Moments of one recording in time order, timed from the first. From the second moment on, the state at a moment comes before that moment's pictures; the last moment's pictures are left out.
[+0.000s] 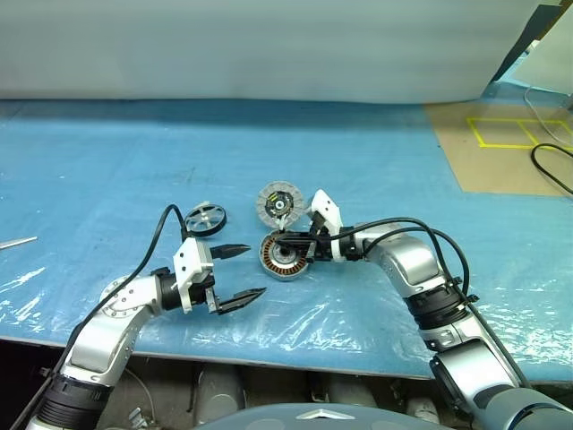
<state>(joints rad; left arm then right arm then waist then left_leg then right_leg) 0.04 0.56 -0.07 -0.26 -0.41 0.13 -1.01 -0.51 -0.35 0.28 0.02 0.29 0.69 0.96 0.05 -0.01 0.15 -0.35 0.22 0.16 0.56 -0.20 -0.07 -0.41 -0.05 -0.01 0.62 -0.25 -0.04</state>
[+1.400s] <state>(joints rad) 0.04 0.56 -0.07 -0.27 -0.41 0.14 -1.01 -0.49 -0.40 0.37 0.04 0.25 0.57 0.99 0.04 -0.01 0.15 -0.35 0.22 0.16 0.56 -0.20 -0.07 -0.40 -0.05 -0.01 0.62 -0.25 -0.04</state>
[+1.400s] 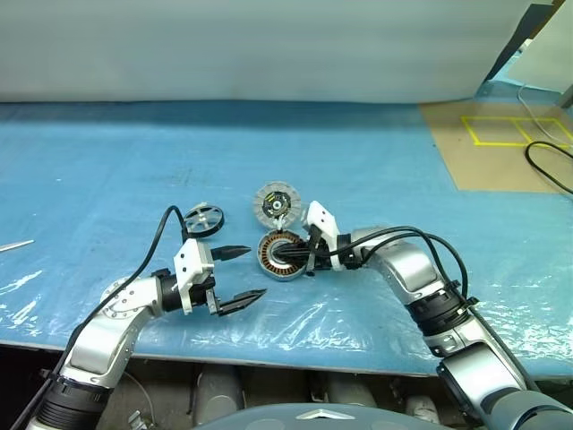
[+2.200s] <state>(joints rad) 0.04 0.56 -0.07 -0.27 -0.41 0.14 -1.00 -0.48 -0.39 0.35 0.03 0.29 0.62 0.98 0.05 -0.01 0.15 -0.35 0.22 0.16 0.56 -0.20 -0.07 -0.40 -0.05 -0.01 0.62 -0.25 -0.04</state>
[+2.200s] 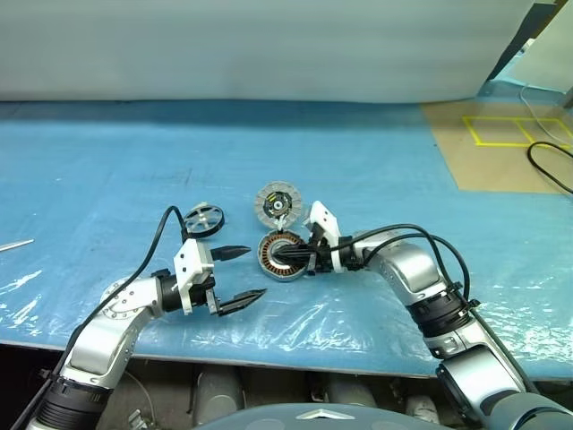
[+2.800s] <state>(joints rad) 0.02 0.56 -0.02 -0.28 -0.47 0.19 -0.98 -0.56 -0.40 0.21 -0.07 0.42 0.76 0.98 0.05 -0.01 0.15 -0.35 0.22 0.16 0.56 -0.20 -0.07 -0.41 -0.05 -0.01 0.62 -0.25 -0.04</state>
